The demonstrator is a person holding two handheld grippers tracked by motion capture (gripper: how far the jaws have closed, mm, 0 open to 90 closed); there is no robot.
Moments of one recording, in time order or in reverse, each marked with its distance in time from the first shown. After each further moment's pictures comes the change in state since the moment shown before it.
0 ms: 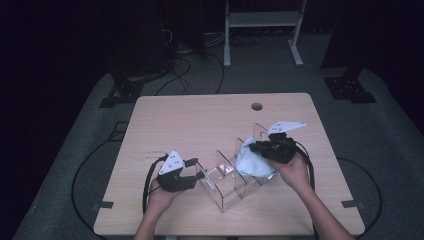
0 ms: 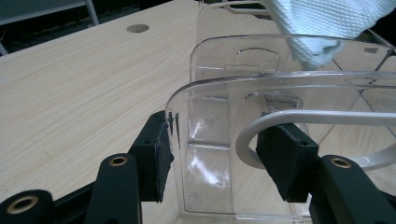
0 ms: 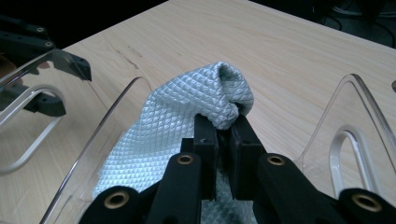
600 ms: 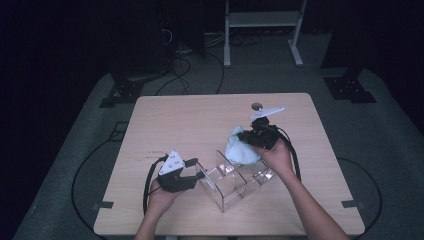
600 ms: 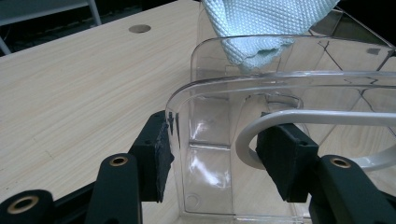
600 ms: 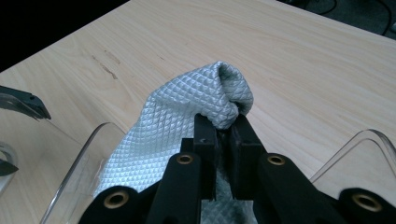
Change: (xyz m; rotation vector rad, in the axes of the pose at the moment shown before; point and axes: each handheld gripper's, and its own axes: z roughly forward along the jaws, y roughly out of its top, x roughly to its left) left arm 0.000 0.000 0.000 -0.001 0.008 -0.004; right arm -0.005 0.035 0.041 0.079 -0.040 0.044
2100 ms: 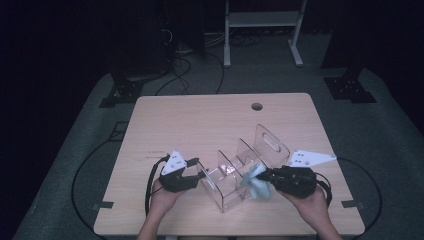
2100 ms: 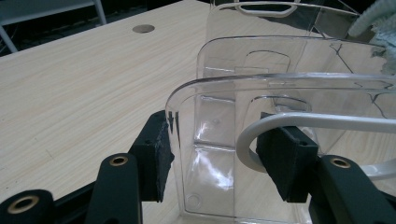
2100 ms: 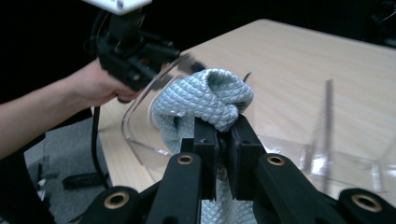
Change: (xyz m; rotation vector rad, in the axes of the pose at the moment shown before) left arm -0.003 0.001 0.004 0.000 0.023 -0.008; right arm 0.055 -0.093 -0.103 -0.224 0.224 -0.068
